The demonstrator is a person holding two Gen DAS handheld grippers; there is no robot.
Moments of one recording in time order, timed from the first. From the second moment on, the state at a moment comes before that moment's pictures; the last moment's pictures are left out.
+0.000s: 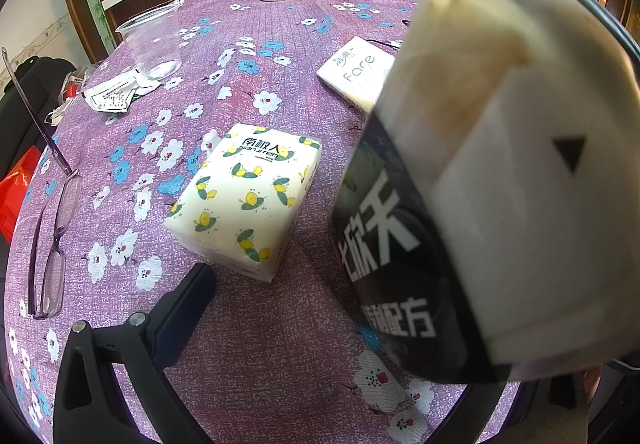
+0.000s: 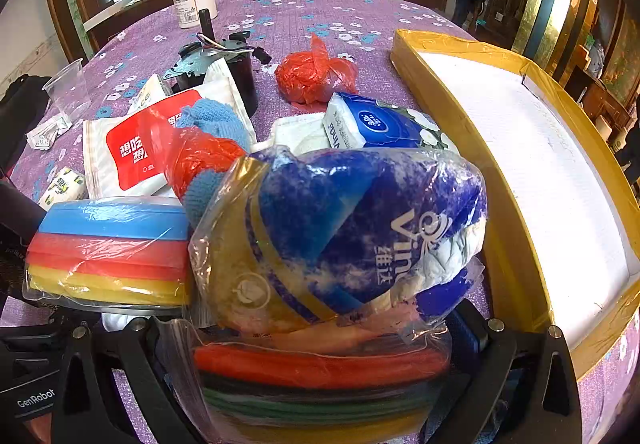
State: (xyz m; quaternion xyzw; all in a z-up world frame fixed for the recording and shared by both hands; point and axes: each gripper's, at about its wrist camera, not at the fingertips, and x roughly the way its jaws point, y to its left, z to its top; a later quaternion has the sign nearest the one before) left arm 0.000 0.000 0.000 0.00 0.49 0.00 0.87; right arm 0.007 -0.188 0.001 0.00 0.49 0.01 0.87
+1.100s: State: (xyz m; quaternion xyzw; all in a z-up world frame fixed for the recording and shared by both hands) left arm -0.022 0.013 0.027 -0.04 0.41 -0.04 0.91; right arm -0.104 -0.254 0.057 -0.02 0.37 0.26 0.89
